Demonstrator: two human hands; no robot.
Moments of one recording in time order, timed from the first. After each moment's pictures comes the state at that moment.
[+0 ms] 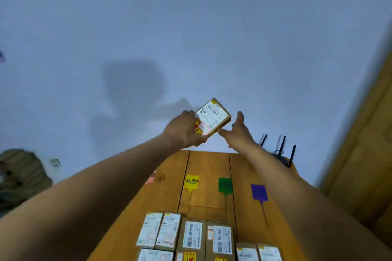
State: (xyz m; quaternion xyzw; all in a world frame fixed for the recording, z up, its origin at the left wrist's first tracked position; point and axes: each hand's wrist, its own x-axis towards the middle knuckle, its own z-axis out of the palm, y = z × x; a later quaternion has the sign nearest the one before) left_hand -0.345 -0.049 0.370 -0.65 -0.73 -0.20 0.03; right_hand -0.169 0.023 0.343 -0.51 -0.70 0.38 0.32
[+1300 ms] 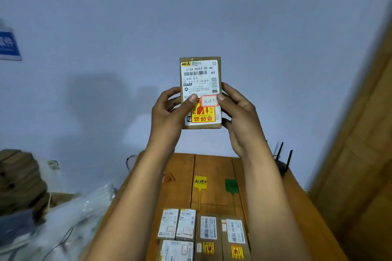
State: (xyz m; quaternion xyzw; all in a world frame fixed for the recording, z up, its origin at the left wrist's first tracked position) left_hand -0.404 -0.257 0.443 -0.42 -0.45 -0.75 -0.25; right_hand -0.258 -0.206 0.457 -0.24 -0.60 0.54 0.54
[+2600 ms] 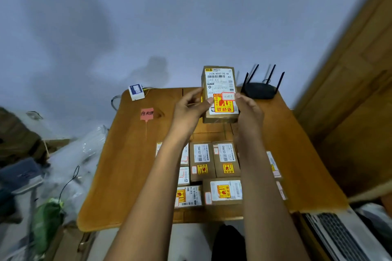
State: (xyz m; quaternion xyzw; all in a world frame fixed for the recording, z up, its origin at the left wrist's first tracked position) left_hand -0.353 -0.207 0.269 -0.42 -0.53 -0.59 -0.45; right_hand -0.211 -0.173 0.257 -0.50 -0.34 0.54 0.59
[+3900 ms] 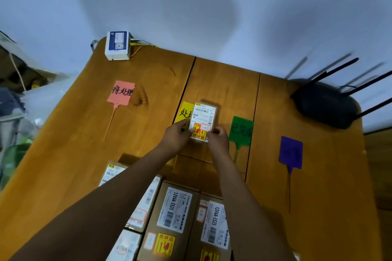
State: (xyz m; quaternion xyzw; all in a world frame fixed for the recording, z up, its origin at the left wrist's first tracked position) left_hand -0.432 0.118 -0.090 -0.38 -0.76 -0.34 -0.41; right_hand -0.301 0.184 -0.102 -0.67 -0.43 0.58 0.18
